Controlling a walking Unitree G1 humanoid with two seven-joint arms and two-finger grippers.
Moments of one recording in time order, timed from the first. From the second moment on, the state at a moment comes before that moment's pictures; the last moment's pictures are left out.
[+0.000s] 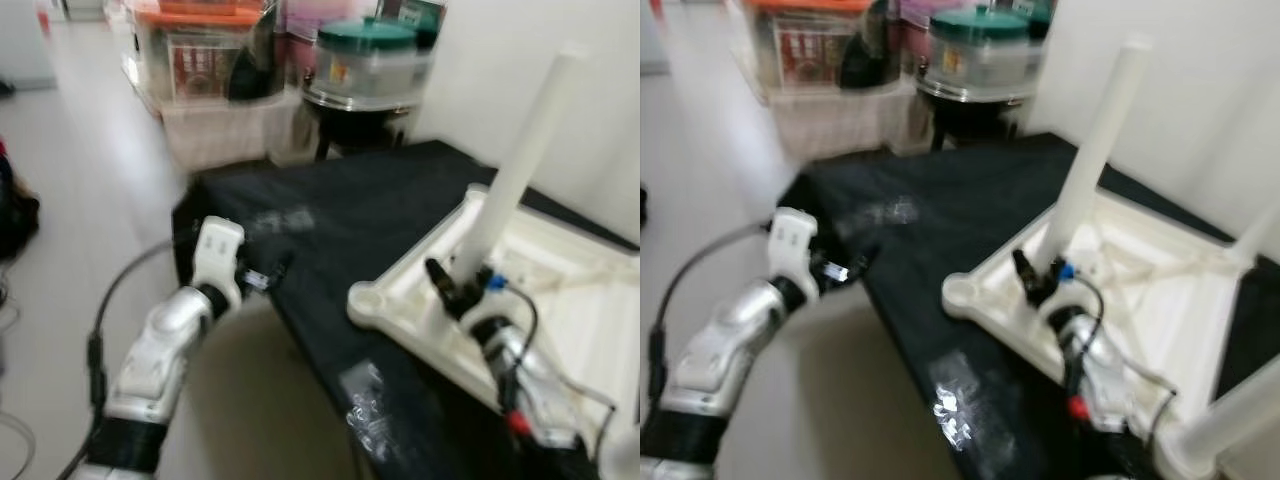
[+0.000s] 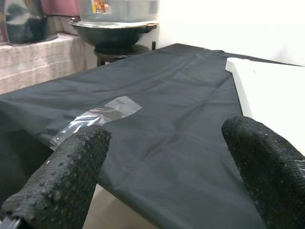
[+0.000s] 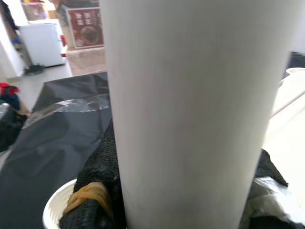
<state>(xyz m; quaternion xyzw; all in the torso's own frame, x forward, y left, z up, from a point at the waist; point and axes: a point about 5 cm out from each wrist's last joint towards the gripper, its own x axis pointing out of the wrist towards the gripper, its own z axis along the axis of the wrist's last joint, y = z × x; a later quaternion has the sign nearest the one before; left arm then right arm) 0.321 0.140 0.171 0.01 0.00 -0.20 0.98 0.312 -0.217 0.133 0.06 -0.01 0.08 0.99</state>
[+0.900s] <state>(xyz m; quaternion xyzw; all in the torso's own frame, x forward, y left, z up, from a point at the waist) 0.323 0.127 0.171 -0.01 0.00 -0.21 0.98 0.311 -0.214 0.139 0.05 -0.02 0.11 0.99</state>
